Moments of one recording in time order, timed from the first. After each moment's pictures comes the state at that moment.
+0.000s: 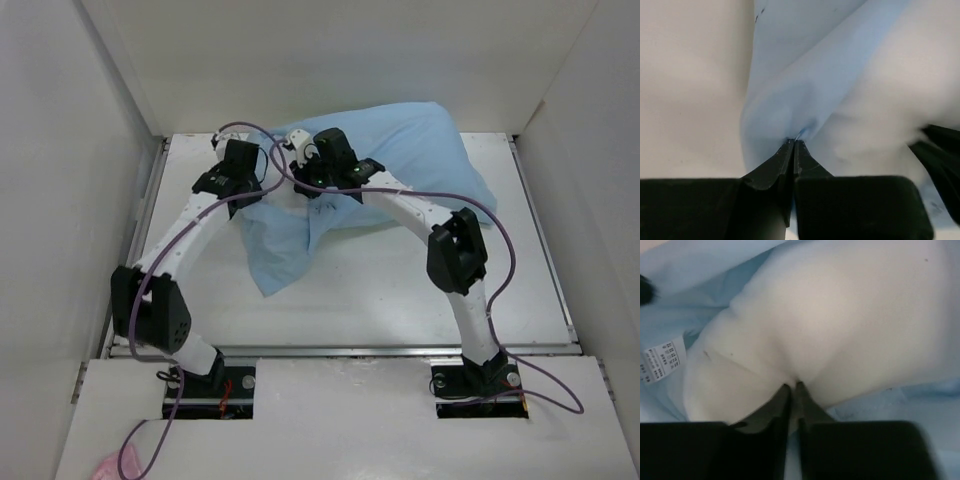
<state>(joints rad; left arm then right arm) -0.31 1.59 1.36 -0.63 -0.33 -0.59 0.67 2.18 1.99 -0.37 -0.28 -0.17</state>
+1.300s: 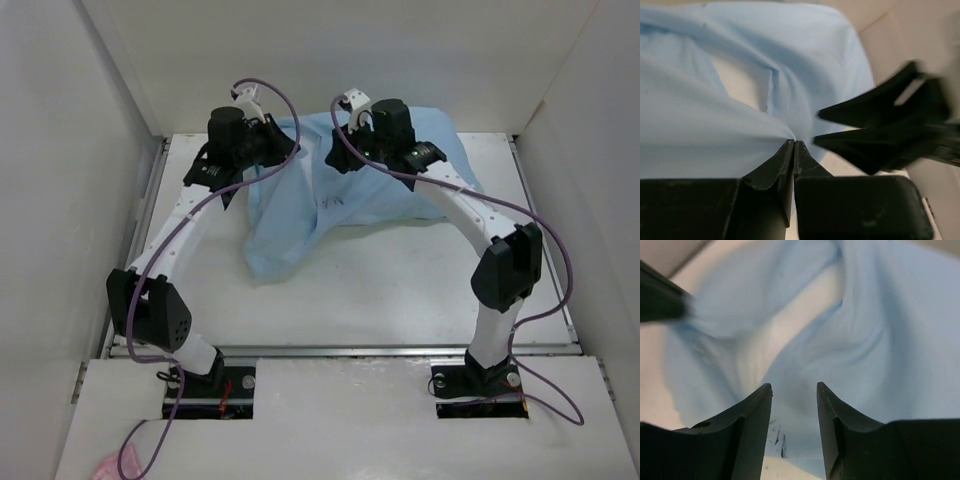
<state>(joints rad) -0.30 1.55 1.46 -0.25 0.31 -0.54 0.52 1.86 1.84 -0.35 -0.33 0.02</state>
